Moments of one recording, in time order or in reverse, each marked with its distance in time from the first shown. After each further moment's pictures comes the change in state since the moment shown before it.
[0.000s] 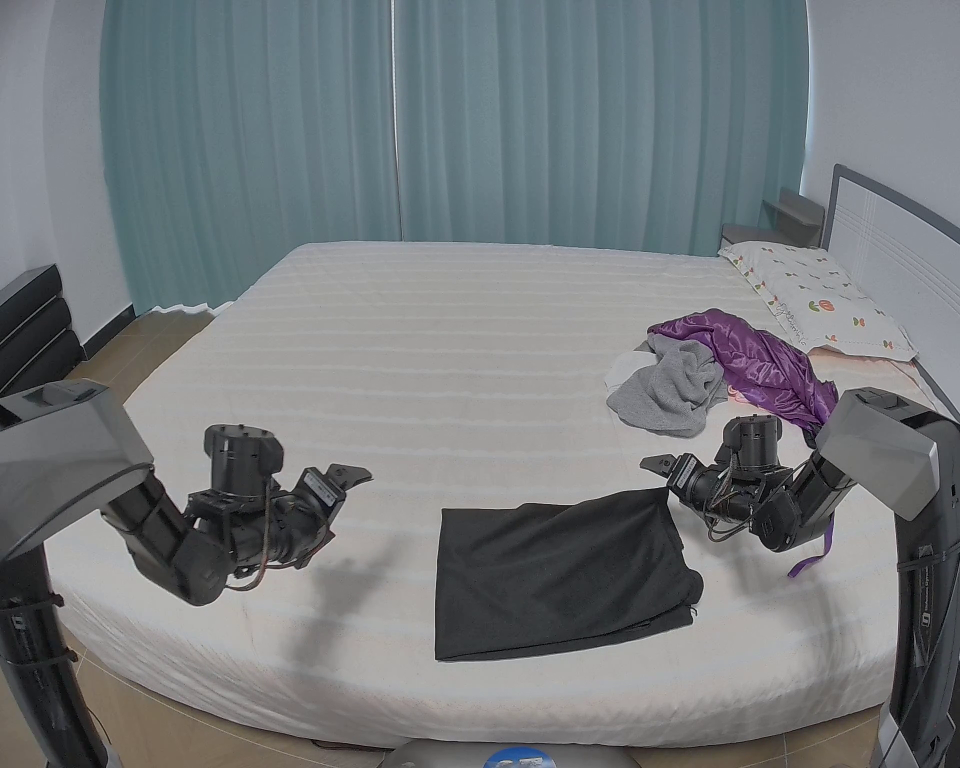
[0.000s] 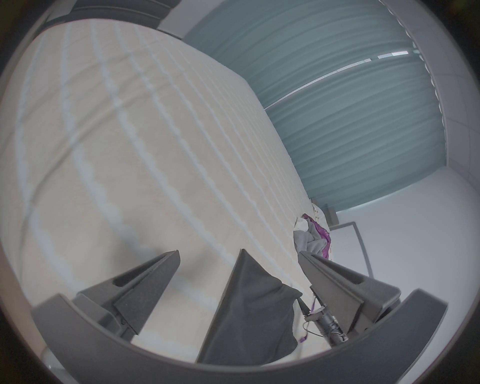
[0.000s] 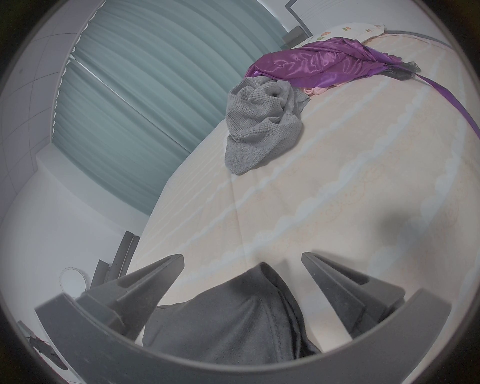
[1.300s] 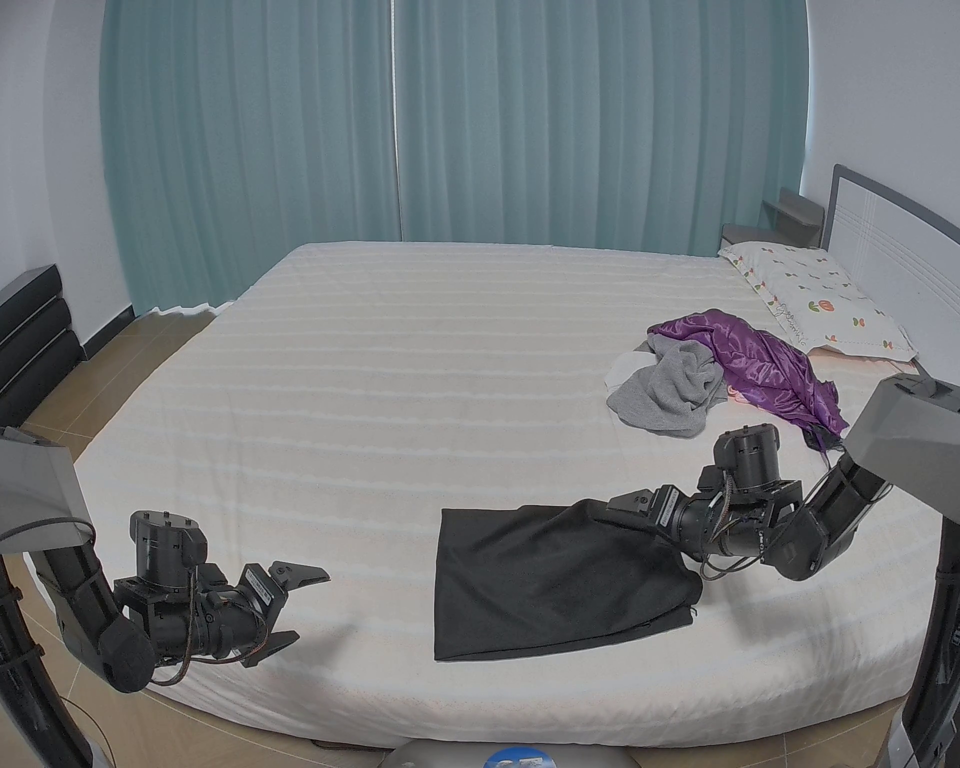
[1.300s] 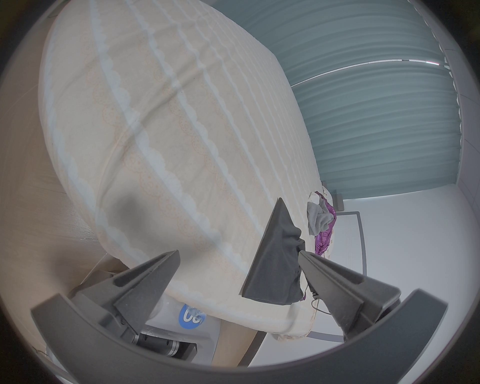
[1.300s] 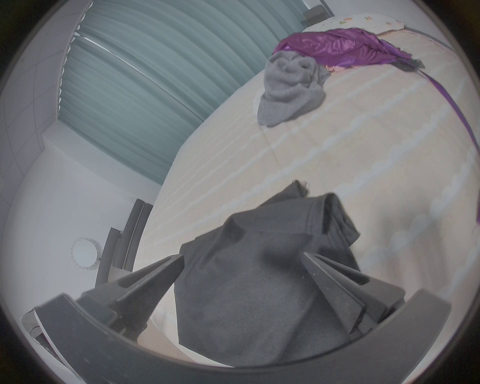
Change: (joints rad) left arm 0.094 -0.118 0.497 -0.224 -0.221 -0.027; right arm 0.154 -0.249 0.280 0.077 0.044 0.000
